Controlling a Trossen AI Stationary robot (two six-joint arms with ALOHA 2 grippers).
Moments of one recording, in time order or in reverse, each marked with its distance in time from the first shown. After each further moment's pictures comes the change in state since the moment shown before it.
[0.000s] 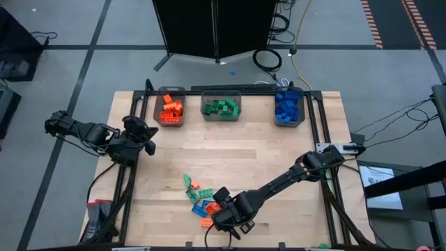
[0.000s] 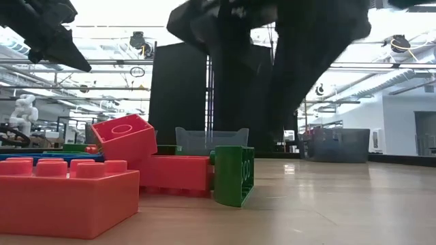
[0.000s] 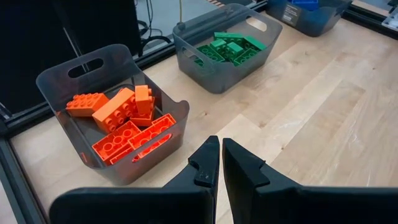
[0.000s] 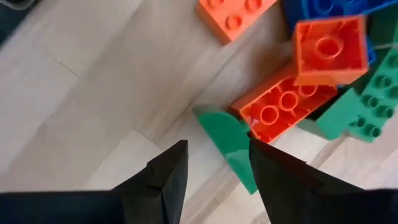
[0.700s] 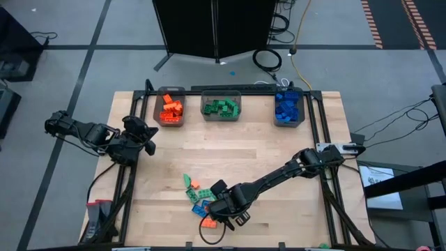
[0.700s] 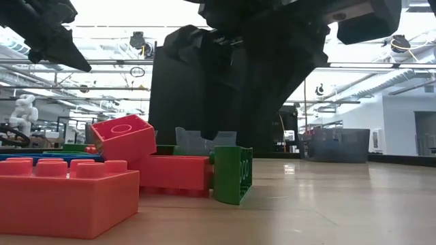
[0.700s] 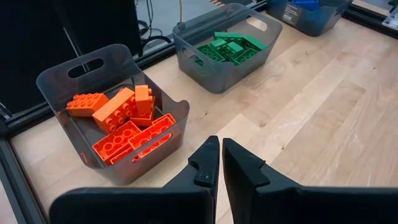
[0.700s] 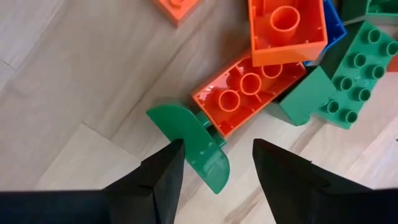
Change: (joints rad) left arm 0.000 0.002 0.000 0.000 0.000 0.000; right arm -0.060 0.023 -0.015 0.020 -0.008 -0.018
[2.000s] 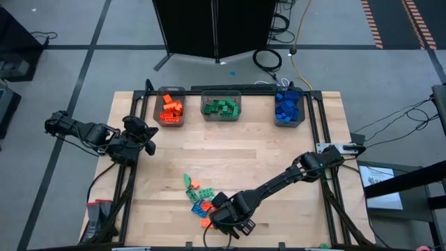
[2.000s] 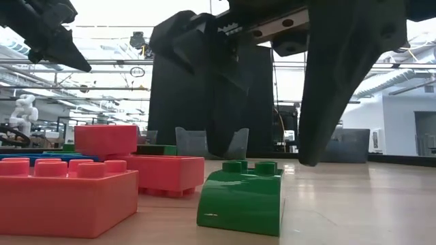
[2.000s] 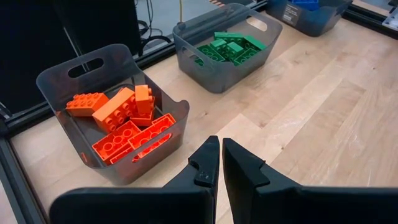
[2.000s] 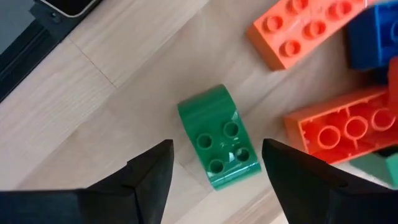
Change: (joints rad) left arm 0.000 0.000 0.000 0.000 0.000 -0.002; right arm 0.047 0.008 -0.003 0.045 -0.152 -0.073
